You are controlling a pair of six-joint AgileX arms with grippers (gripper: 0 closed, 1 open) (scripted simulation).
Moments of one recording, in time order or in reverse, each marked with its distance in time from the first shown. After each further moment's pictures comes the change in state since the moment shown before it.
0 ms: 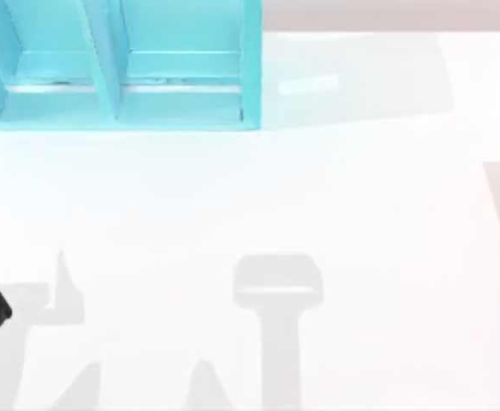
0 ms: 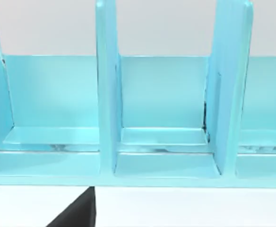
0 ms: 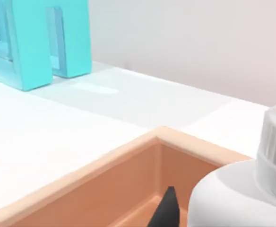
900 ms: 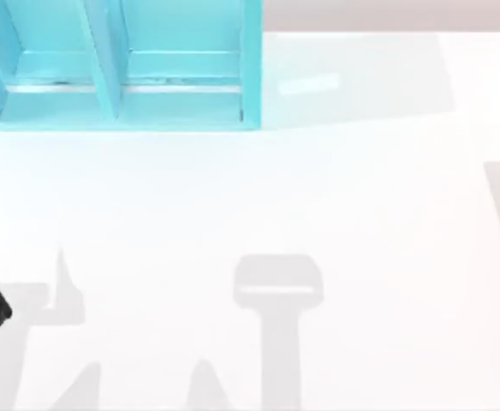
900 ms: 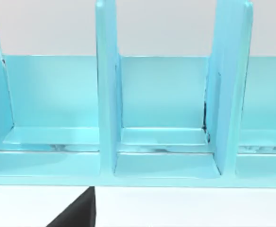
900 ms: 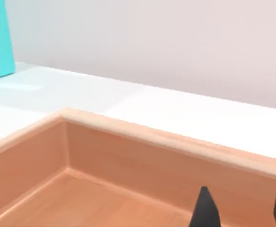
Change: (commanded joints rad) left arm 0.000 0.000 0.000 0.000 0.000 0.000; right arm -0.174 0.019 0.089 -0.093 -0.021 -0.020
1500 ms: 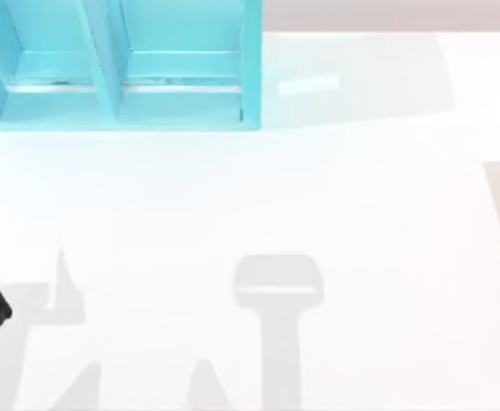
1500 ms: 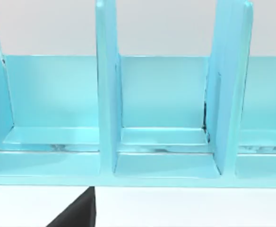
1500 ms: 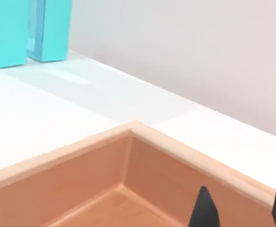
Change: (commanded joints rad) left arm 0.000 0.000 0.000 0.000 0.000 0.000; right arm 0.124 -0.095 -0.217 0.211 -0.076 -0.054
